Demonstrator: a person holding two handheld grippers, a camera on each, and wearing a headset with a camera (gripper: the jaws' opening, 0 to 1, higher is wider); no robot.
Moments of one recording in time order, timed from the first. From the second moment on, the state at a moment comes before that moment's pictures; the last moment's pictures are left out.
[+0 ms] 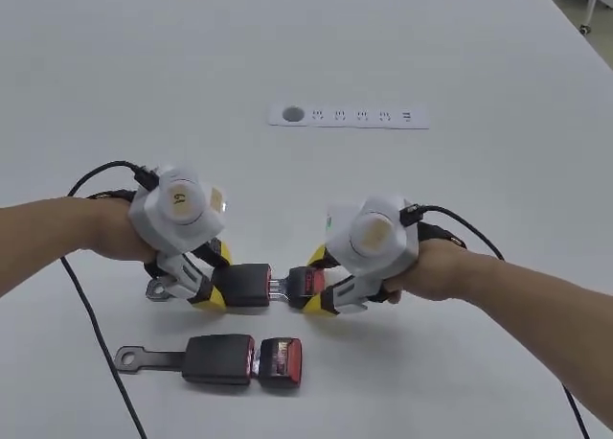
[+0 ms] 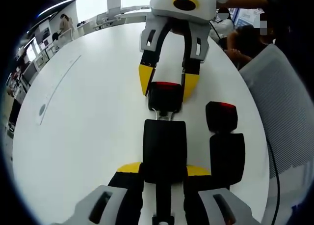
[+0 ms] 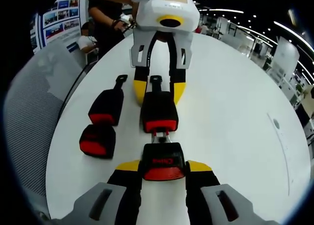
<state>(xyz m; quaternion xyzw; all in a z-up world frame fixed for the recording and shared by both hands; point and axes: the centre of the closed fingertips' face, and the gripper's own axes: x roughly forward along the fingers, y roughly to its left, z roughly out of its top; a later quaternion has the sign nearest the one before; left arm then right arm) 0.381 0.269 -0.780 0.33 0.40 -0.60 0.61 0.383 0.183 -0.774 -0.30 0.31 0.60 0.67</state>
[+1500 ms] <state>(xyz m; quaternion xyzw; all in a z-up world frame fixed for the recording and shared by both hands) 0.381 0.267 -0.780 0.34 0.40 -0.60 0.60 0.385 0.199 -0.779 -0.30 0.31 0.61 0.67</state>
